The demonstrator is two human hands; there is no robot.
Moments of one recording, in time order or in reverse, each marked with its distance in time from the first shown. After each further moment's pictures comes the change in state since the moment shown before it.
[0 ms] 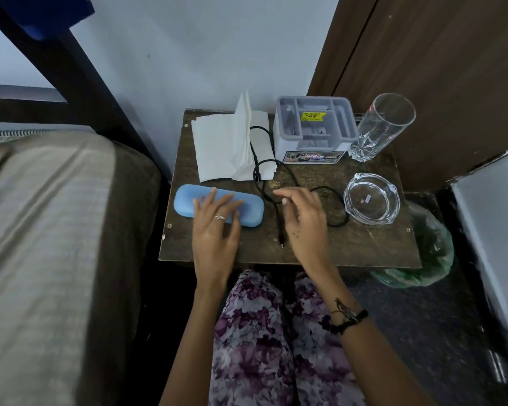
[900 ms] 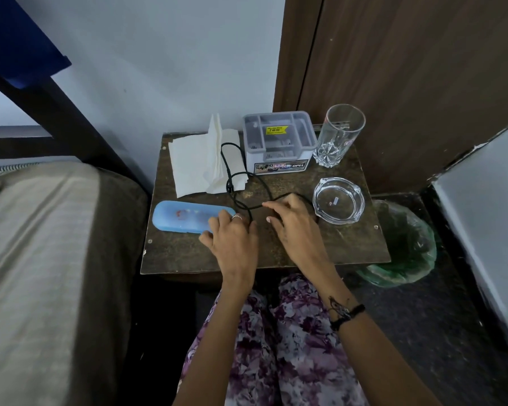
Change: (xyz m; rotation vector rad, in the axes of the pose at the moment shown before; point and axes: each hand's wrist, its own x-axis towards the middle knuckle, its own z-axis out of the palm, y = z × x) left_hand -0.004 0.063 0.056 0.561 -0.205 -0.286; right_hand 0.000 0.018 -0.042 -0.247 -0.228 0.016
